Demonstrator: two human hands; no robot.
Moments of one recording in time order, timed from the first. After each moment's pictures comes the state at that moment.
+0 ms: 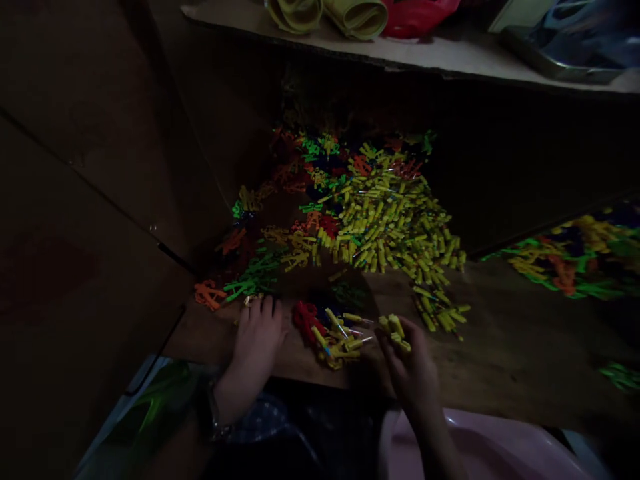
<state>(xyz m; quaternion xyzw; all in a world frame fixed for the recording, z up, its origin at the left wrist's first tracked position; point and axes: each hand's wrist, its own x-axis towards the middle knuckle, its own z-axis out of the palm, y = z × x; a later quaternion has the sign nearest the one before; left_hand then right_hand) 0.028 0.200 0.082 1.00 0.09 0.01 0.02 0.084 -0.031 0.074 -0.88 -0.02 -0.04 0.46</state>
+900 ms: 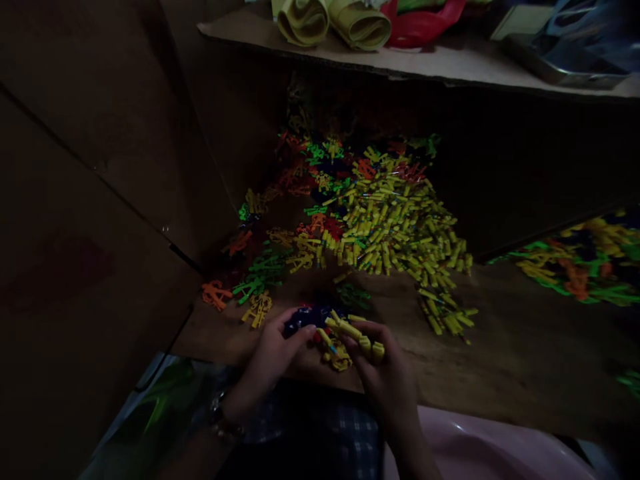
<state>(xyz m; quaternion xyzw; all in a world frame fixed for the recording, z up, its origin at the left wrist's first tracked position) 0.027 0.181 0.093 0.62 0.25 0.01 0.74 0.065 0.015 0.102 -0.86 -0.11 0.02 0.49</state>
